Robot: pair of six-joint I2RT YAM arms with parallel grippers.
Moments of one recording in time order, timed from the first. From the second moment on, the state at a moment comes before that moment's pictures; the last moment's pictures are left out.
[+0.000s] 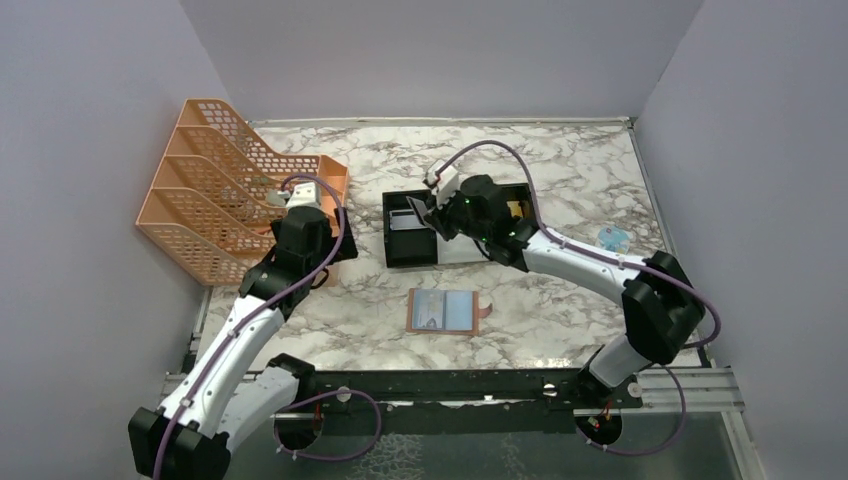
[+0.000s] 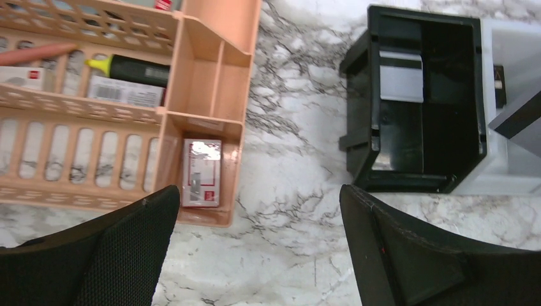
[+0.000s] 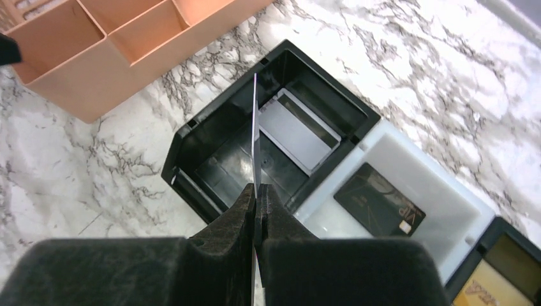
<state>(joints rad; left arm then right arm) -0.37 0.91 0.78 -0.51 -0.27 -0.41 0.76 1.55 1.04 0.12 -0.09 -0.05</state>
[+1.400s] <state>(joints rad) -0.31 0.77 0.74 -0.51 -0.43 -0.40 0.87 2.12 1.54 -0.16 0.30 -0.54</state>
